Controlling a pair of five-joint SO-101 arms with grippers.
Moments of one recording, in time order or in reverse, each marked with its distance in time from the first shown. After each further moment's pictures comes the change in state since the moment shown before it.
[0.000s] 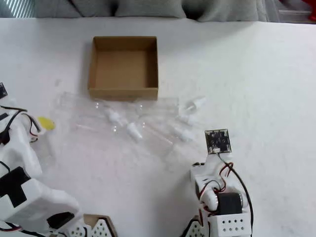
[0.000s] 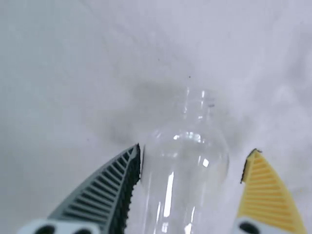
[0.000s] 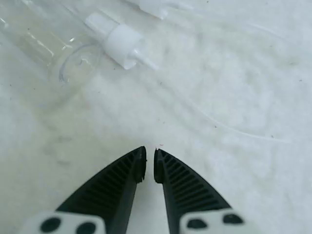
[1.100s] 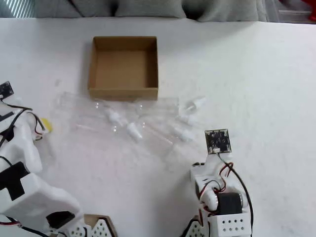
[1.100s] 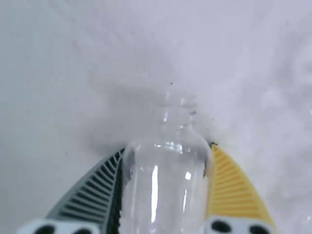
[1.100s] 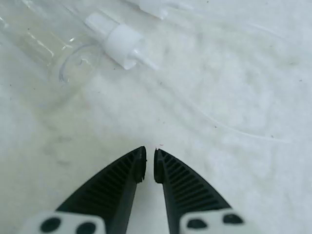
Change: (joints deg) left arm 2.1 4.1 -0.3 -3.3 0.5; right arm 0.0 0.0 0.0 0.0 0.0
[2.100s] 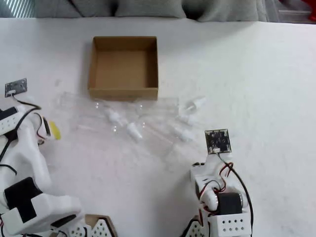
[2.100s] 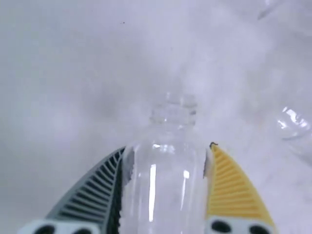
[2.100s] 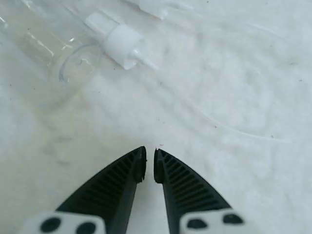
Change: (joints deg) left arm 3.7 -13.0 1.8 17.2 -10.5; right arm 0.0 0.0 0.0 0.0 0.0
